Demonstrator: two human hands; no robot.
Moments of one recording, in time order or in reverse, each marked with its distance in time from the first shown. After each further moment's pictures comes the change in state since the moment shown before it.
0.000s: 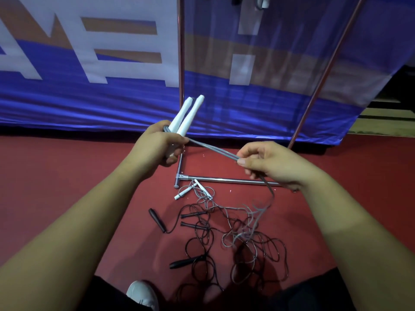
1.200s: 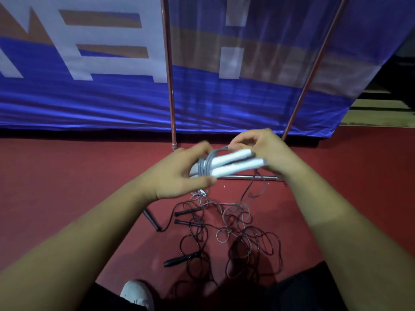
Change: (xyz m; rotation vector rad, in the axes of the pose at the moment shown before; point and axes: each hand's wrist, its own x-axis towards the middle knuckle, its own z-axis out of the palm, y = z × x) left_hand -0.023 -0.020 0.039 0.665 -0.529 0.568; right_hand 0.011 0.005 -0.010 -0.096 0.224 -0.117
